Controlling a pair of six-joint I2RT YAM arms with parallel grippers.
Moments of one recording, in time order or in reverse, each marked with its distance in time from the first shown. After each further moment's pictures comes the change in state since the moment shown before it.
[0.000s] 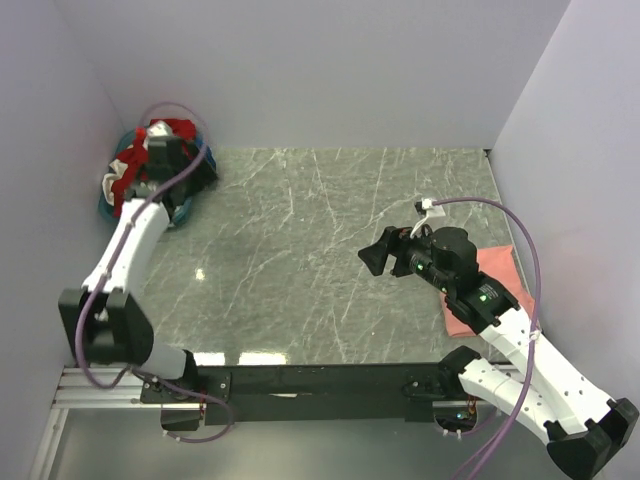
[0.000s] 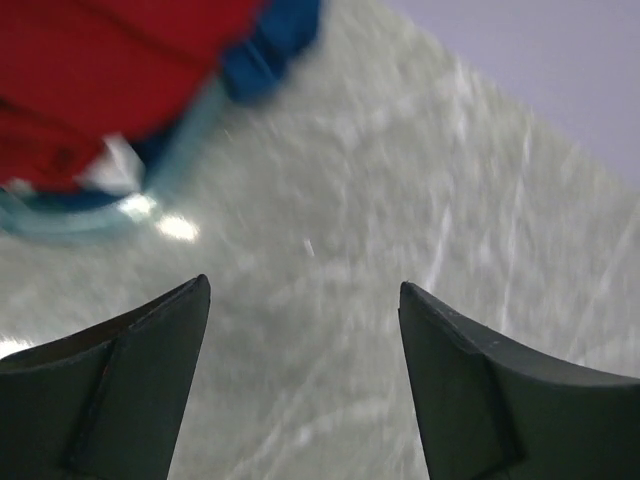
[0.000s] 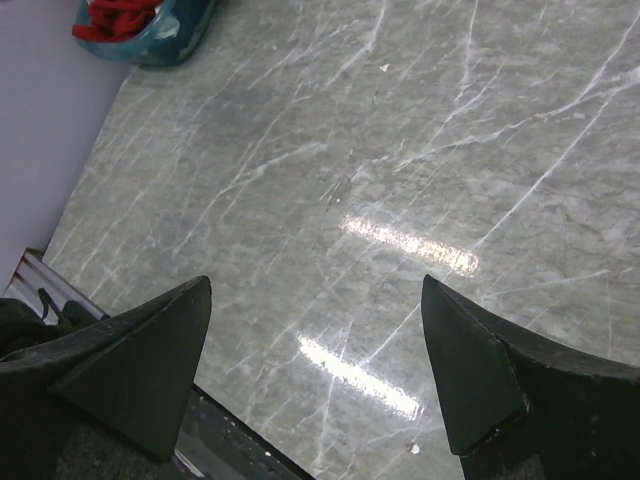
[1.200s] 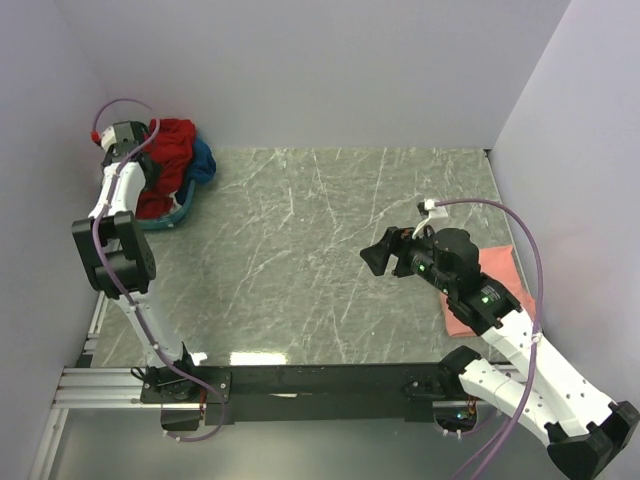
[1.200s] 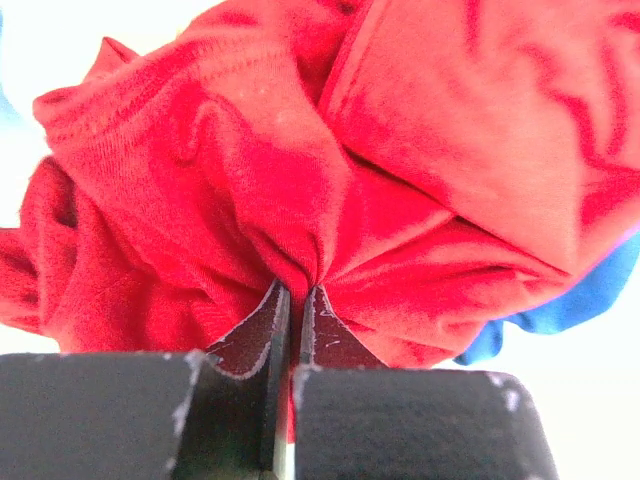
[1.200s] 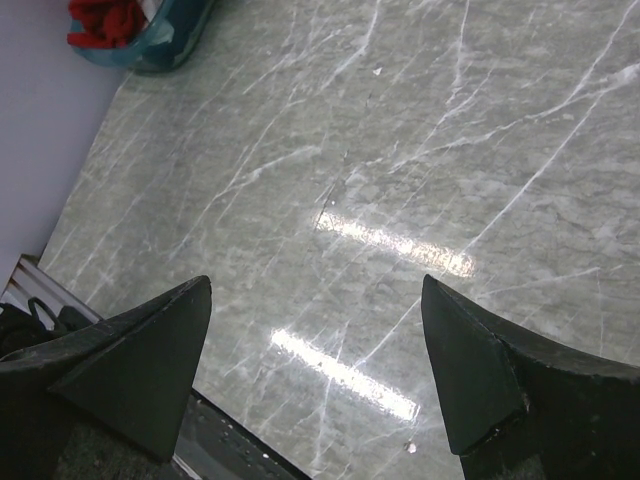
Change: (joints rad) left arm 0.318 0.579 0.437 -0.048 -0.126 -0.078; right arm 0.000 -0.016 0.000 -0.011 0.018 0.000
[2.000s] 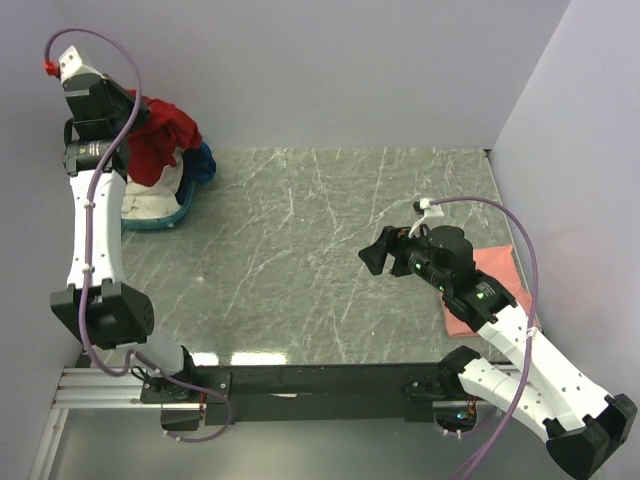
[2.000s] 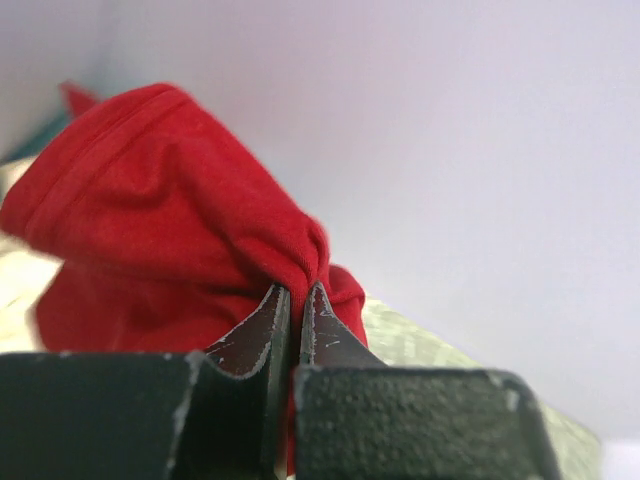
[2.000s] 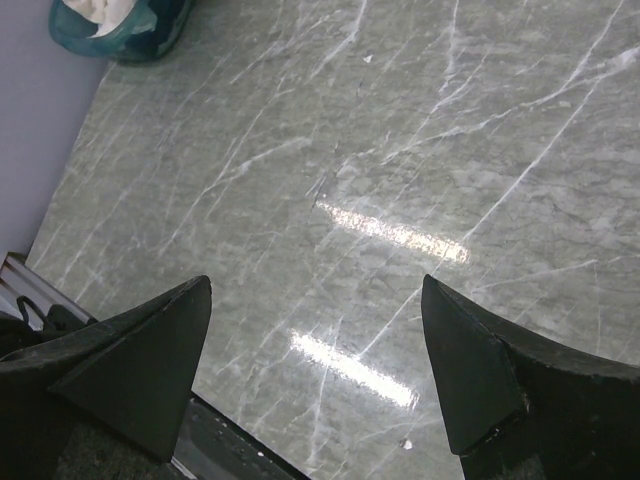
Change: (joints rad) left arm -0.041 -0.394 0.098 0.102 0.236 0.057; right arm 0.000 0.037 0.000 -0.001 0.005 0.000
